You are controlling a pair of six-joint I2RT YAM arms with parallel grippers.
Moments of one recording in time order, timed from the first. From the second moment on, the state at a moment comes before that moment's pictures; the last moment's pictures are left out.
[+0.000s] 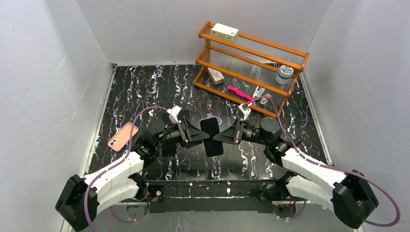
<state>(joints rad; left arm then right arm) -0.65 0.95 0.42 0.32 0.54 -1.20 0.69 0.95 0.42 0.49 -0.63 1.16</state>
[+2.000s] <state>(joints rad) -0.65 0.98 0.27 0.67 0.53 -1.38 0.69 1.04 0.31 0.67 -0.76 1.29</state>
